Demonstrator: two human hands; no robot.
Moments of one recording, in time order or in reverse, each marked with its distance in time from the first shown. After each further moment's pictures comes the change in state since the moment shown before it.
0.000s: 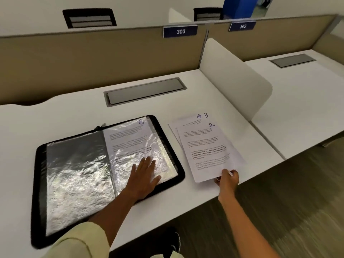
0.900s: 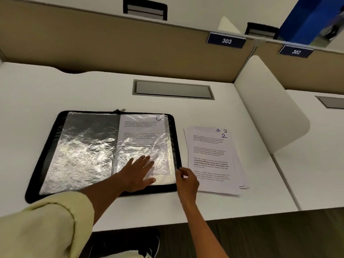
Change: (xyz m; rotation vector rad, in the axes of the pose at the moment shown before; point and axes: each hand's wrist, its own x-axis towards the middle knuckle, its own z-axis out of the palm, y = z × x) left_hand -0.015 0.004 -0.032 0.026 -0.193 -0.069; right_hand -0.035 0.035 0.090 -0.614 -0.535 -0.393
